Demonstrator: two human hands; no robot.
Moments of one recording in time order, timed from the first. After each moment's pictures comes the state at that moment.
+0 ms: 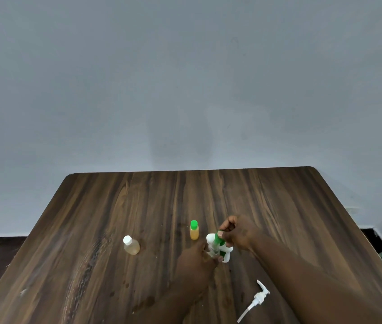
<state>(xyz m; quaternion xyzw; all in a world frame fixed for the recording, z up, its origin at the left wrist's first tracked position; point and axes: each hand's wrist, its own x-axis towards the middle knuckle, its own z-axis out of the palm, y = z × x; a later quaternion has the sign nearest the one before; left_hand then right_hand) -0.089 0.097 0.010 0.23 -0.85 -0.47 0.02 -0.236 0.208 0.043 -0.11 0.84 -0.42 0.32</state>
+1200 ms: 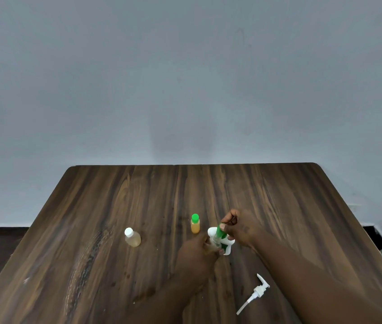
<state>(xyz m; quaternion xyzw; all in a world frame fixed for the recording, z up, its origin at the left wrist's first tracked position) -0.093 0.098 0.007 0.24 -0.86 -0.45 0.03 -0.236 0.210 0.032 -0.14 0.84 -0.44 0.27</state>
